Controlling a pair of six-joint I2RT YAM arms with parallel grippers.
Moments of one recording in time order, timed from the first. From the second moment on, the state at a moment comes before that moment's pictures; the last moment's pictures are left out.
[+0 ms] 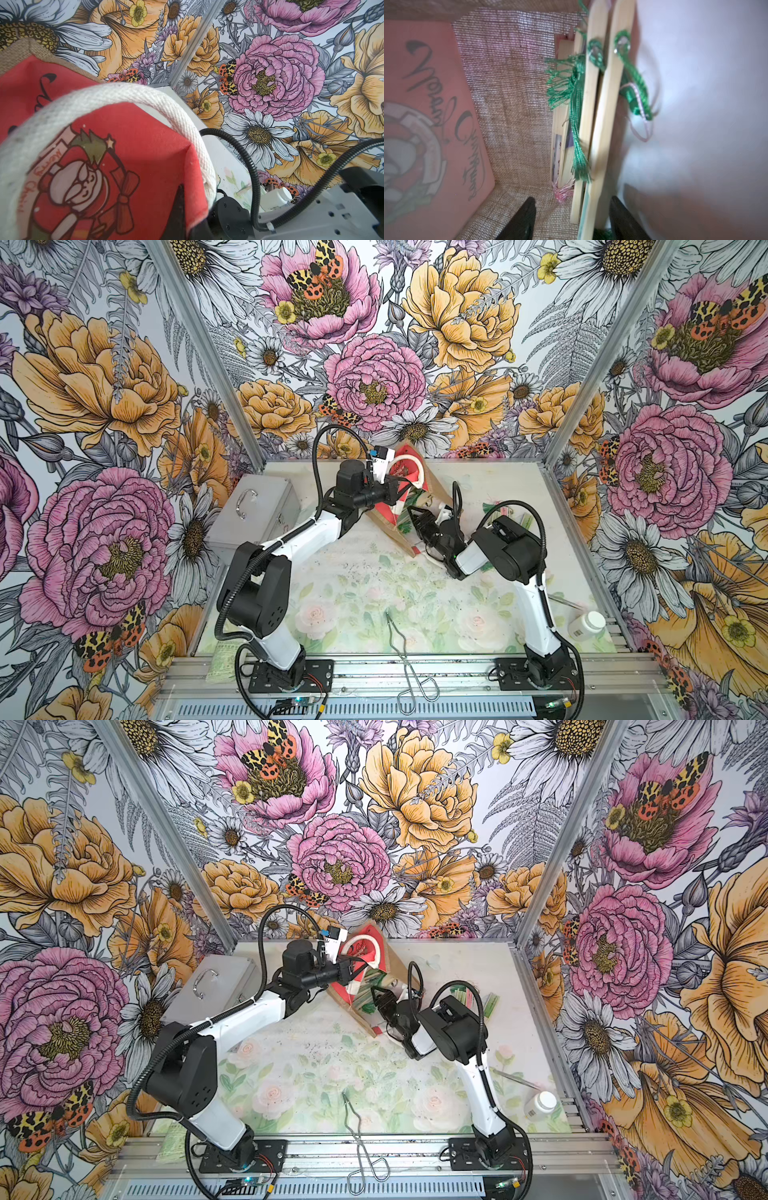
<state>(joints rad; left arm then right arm) -0.44 1.66 1.18 0.25 0.61 -0.44 0.53 2.24 0.91 1.20 -0.07 1.32</state>
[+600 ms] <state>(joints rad) -0.46 1.65 1.14 0.30 0.63 -0.45 0.52 2.26 1.00 1.05 -0.09 1.32</state>
